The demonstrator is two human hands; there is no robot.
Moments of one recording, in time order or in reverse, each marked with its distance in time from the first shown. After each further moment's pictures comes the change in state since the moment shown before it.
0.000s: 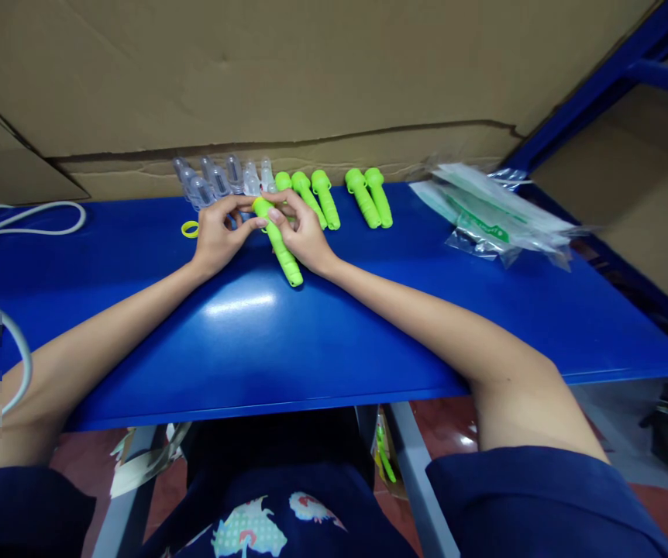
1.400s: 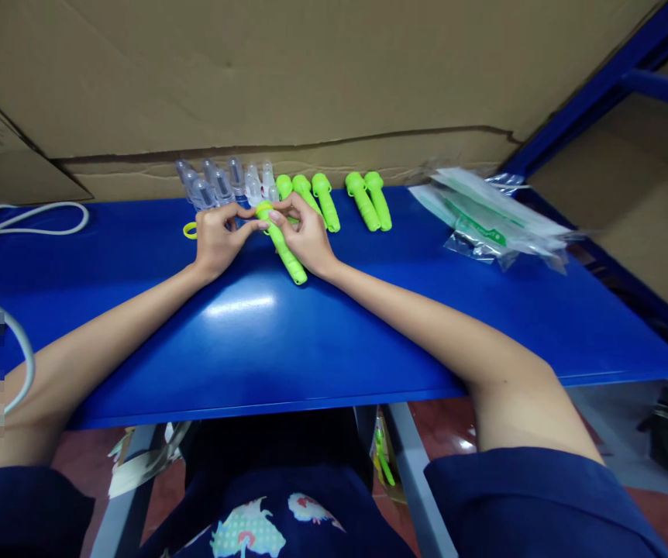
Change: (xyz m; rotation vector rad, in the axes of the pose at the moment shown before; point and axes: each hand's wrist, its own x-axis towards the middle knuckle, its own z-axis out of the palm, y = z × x) left_hand -0.004 -0.001 0.002 0.121 0.100 -0.049; right_hand 0.002 0.007 0.000 -0.008 0.089 -0.022
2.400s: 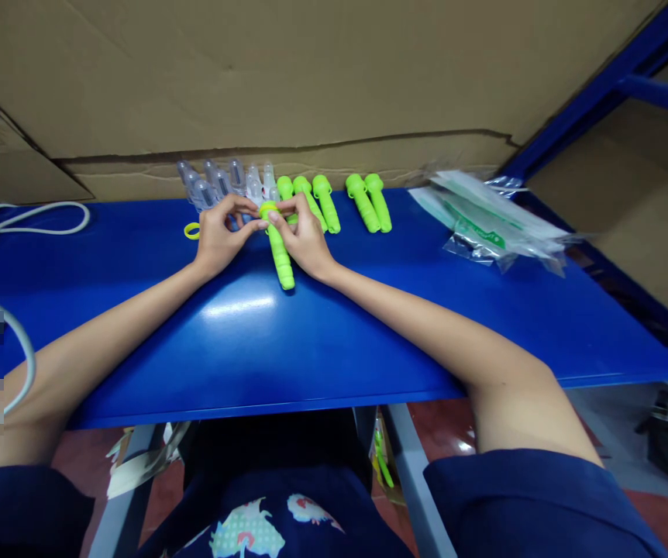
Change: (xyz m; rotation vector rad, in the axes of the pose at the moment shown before) left_hand 0.004 -0.002 -0.002 -0.136 -0.068 0.049; right_hand 0.003 0.011 -0.001 -0.201 0.069 -0.109
